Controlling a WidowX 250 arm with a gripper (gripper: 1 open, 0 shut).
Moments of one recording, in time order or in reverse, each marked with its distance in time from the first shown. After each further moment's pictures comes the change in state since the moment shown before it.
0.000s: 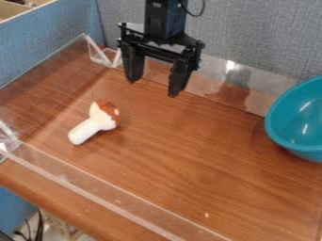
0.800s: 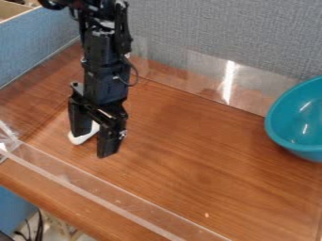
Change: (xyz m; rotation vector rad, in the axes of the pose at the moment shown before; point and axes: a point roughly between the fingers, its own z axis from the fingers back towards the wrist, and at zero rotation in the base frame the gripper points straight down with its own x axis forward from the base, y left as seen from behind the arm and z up) arm -0.052 0.057 -0.076 0.011 0.125 -0.304
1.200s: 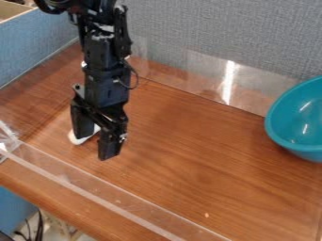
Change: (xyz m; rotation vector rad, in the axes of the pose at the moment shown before) arm 0.002 -0.001 -0.001 0.002 -0.032 -0.021
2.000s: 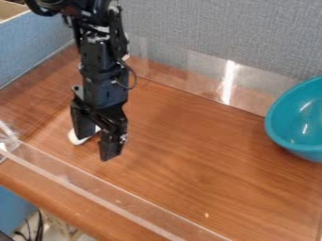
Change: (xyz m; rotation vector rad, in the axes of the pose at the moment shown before) arm 0.002 0.001 -0.003 -0.002 -0.053 0.014
